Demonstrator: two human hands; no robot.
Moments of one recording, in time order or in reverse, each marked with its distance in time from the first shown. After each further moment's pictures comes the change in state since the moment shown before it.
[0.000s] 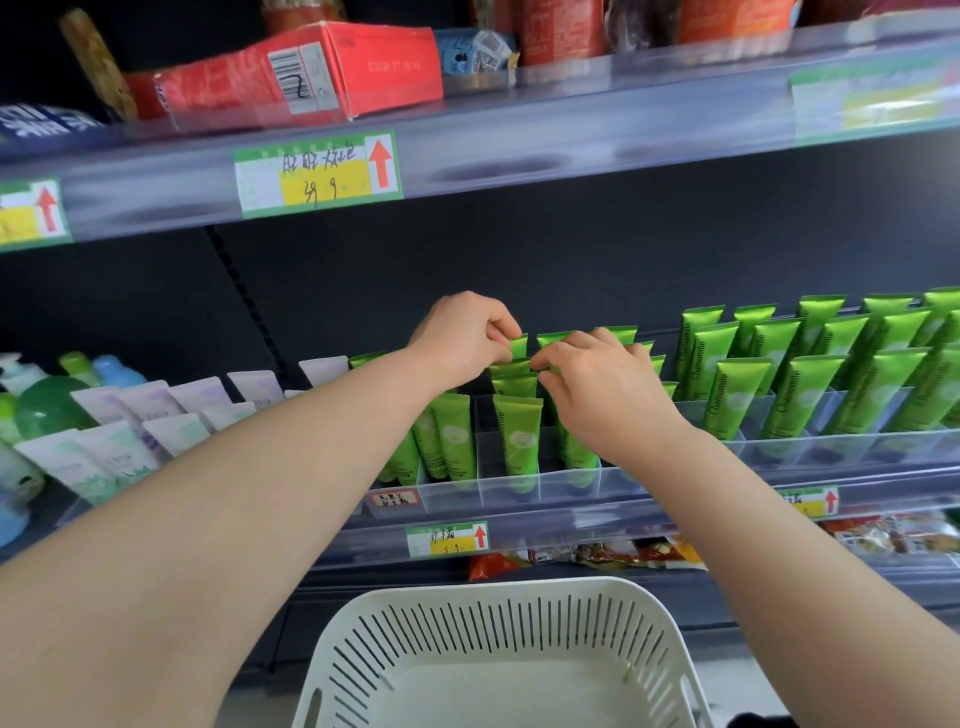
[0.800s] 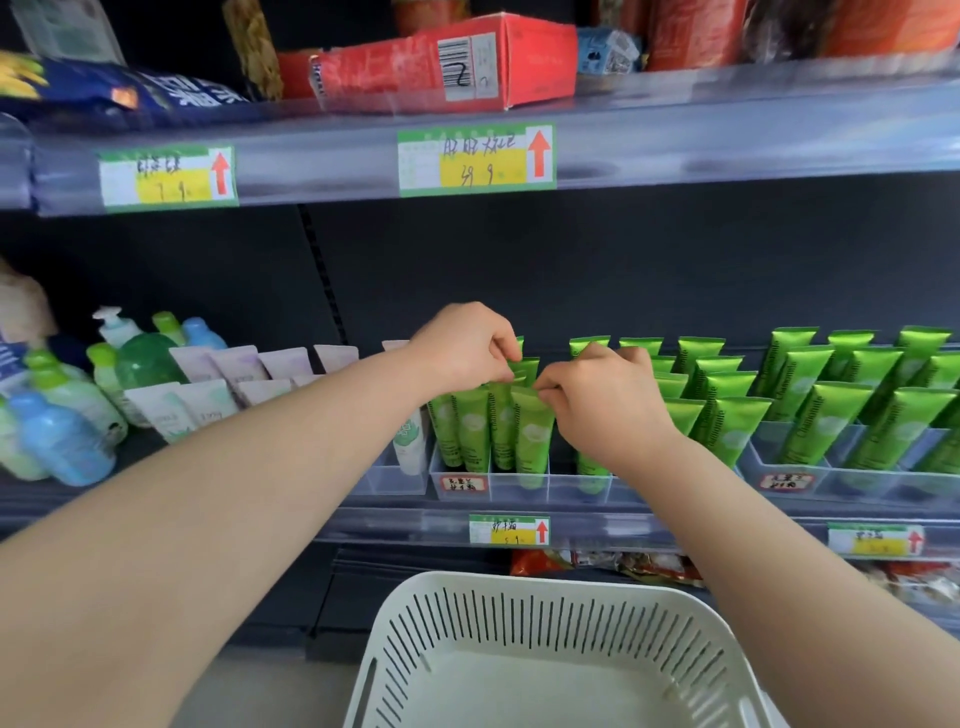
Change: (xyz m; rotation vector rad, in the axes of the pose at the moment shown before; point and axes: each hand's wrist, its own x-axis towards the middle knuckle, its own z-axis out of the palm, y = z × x) left_hand -0.046 -0.051 -0.052 0.097 -0.101 -0.048; right_hand 0.018 -0.065 0.024 -0.067 0.005 -0.118
